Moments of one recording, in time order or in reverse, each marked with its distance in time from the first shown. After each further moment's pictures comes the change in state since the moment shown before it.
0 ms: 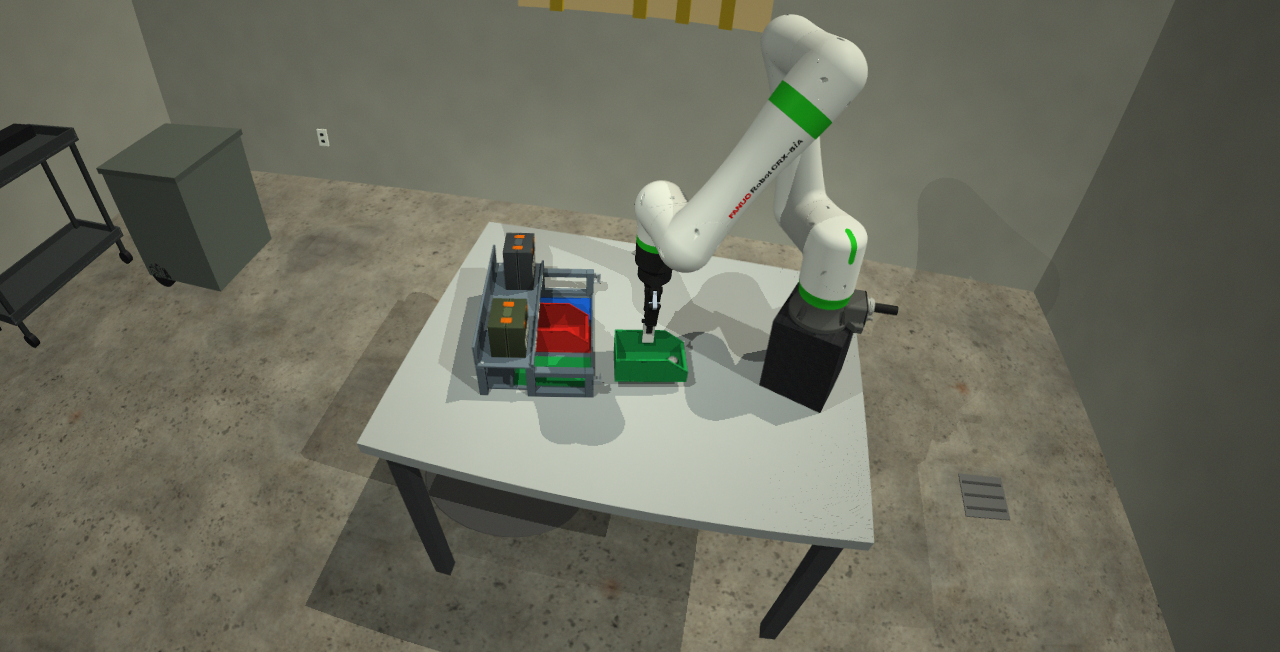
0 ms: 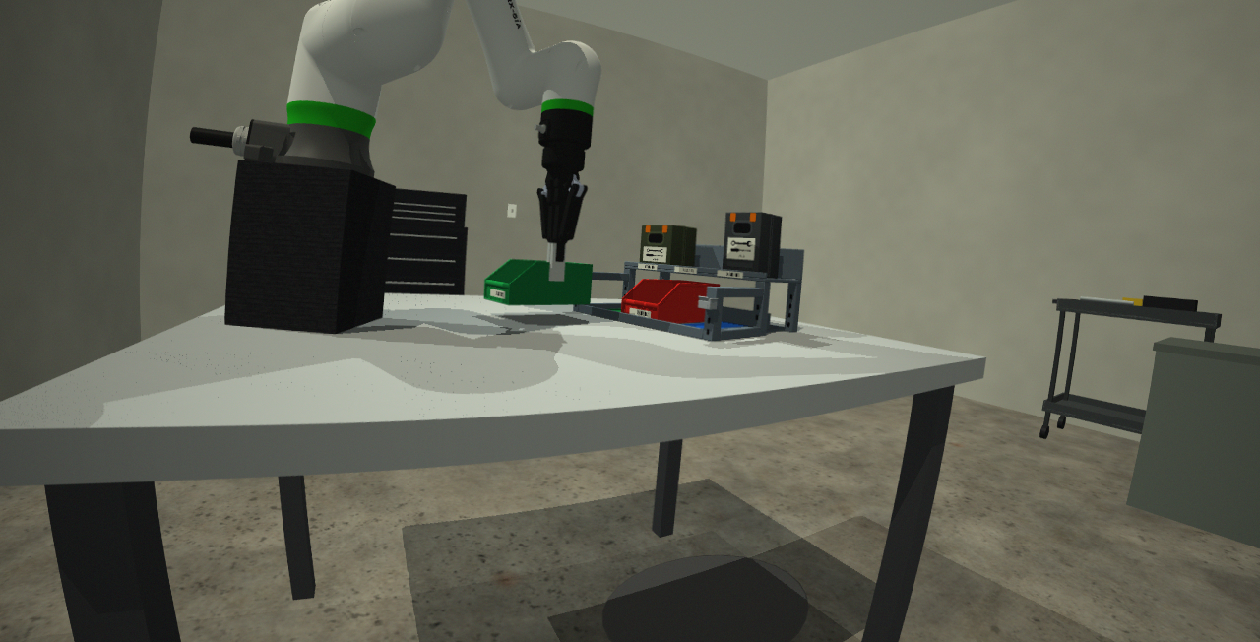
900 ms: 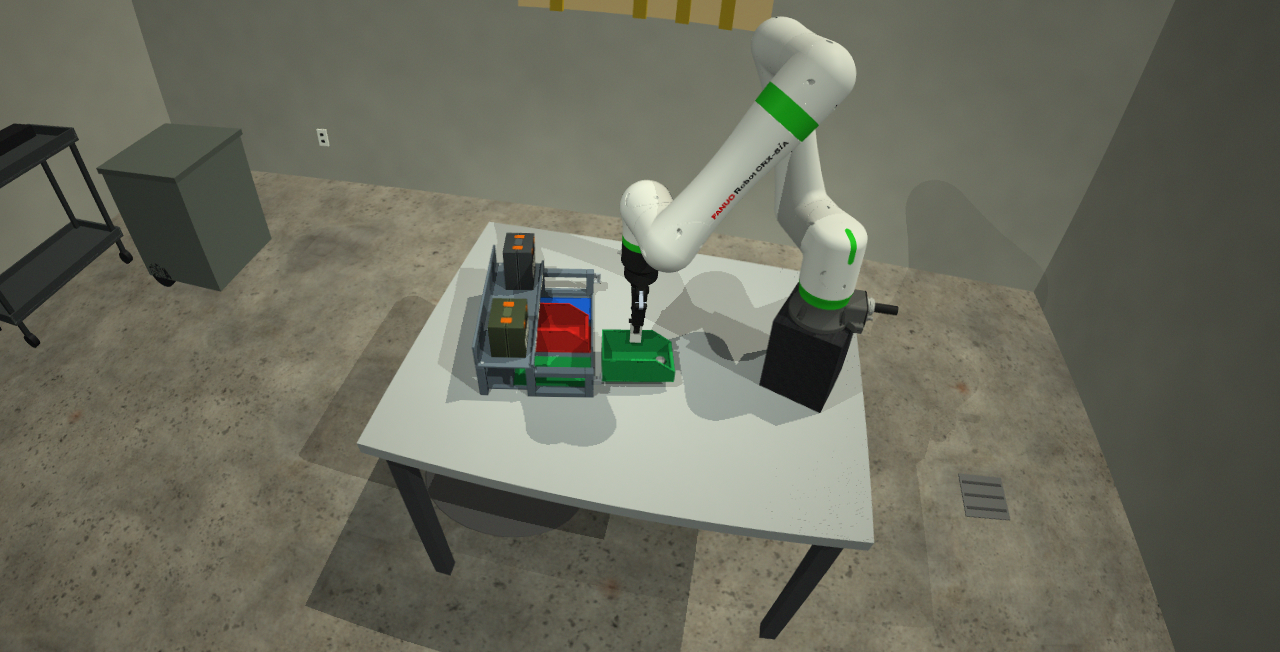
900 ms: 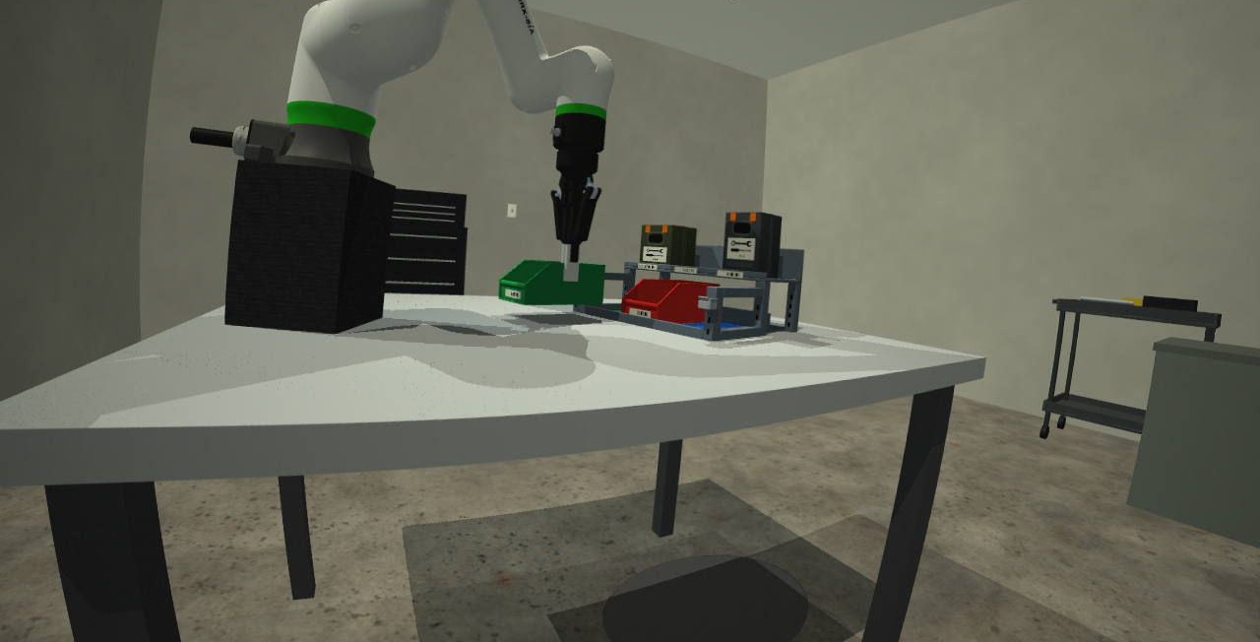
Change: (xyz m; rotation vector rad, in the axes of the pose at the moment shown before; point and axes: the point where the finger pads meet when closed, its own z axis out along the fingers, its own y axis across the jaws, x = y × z) arm 0.030 0.000 0.000 0.000 0.000 0.000
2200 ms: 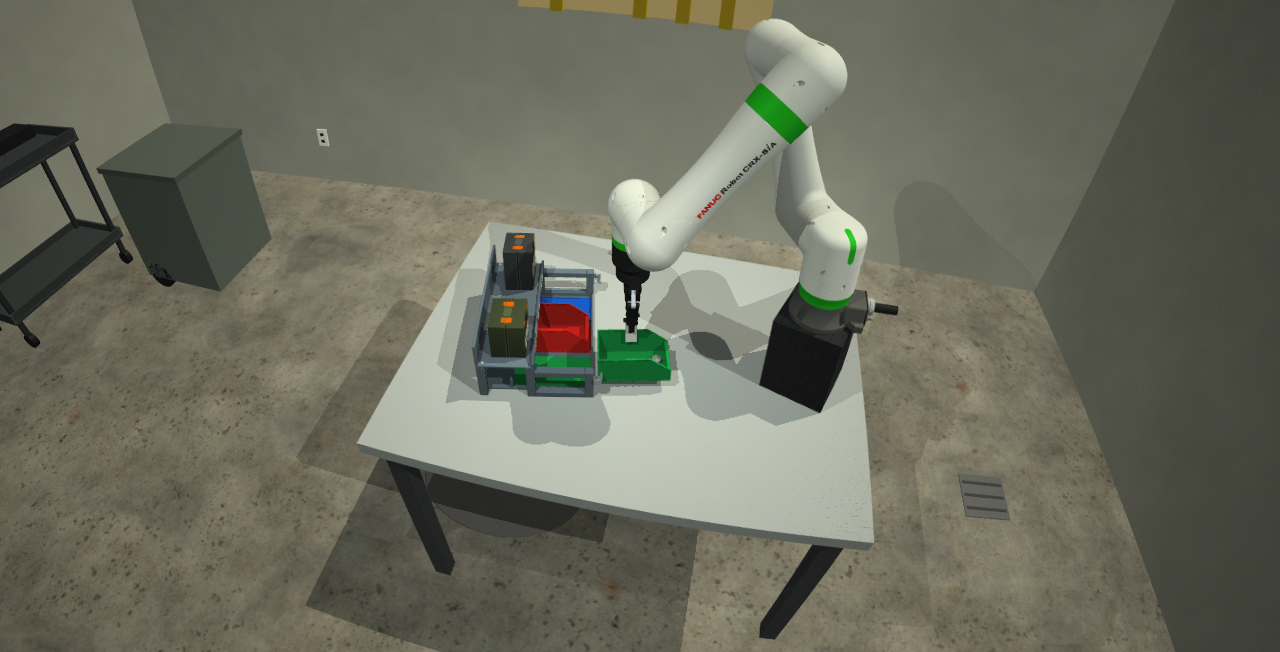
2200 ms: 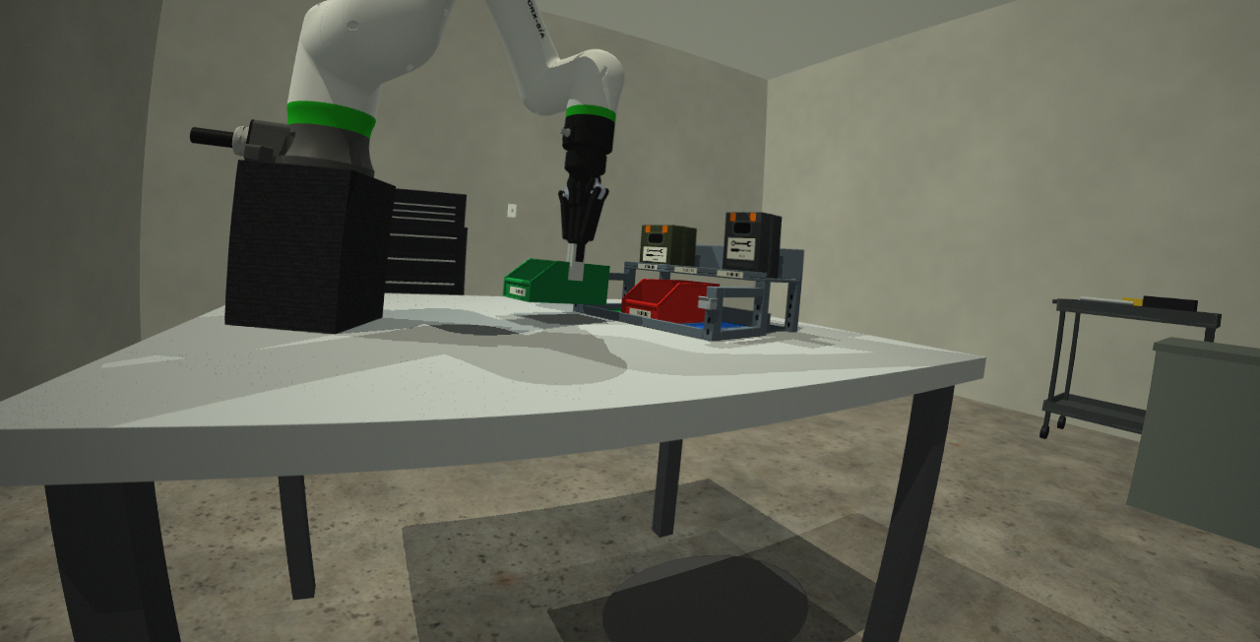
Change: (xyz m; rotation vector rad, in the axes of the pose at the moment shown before) arm 0.012 0.000 -0.002 0.000 -0.039 0.000
